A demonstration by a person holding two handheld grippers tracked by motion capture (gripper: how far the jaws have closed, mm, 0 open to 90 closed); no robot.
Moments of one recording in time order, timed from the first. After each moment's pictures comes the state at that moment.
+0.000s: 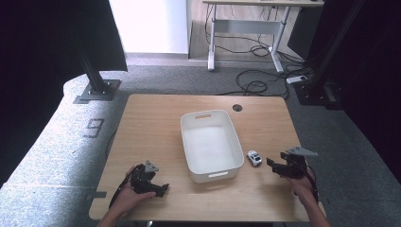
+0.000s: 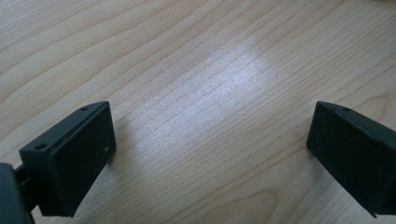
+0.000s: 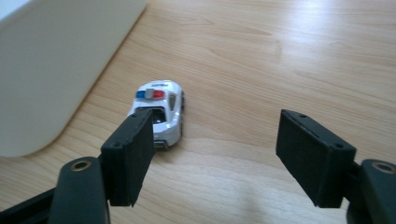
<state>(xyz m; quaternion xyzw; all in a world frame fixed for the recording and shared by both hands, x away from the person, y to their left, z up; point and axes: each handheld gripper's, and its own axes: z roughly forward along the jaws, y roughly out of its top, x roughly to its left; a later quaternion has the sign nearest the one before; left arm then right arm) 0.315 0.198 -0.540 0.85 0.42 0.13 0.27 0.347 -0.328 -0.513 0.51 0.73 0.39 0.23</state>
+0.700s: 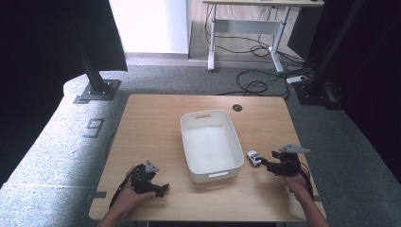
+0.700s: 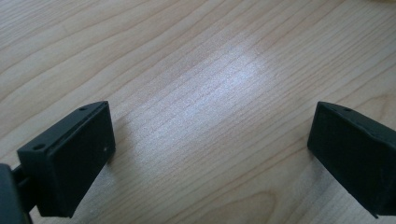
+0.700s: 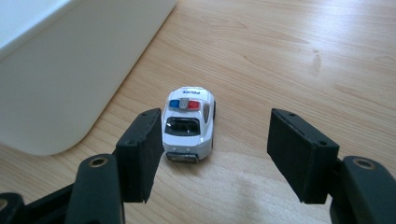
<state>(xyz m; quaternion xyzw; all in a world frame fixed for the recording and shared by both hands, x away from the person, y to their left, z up) 0.316 0.197 -0.540 0.85 0.42 0.13 0.27 0.357 -0.309 -0.512 0.47 0.76 0.40 0.20</state>
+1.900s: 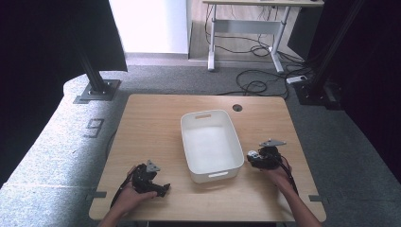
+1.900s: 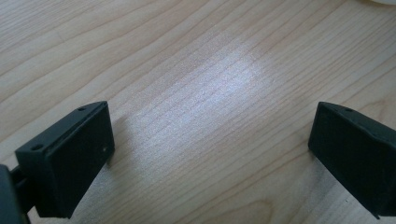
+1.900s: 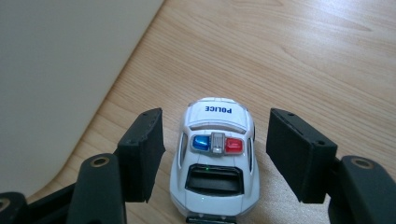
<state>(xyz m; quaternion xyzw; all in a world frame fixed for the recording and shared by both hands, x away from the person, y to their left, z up) 0.317 0.194 -0.541 0.86 0.42 0.13 0.28 0.394 -0.264 -0.536 0.48 0.79 0.34 0.19</state>
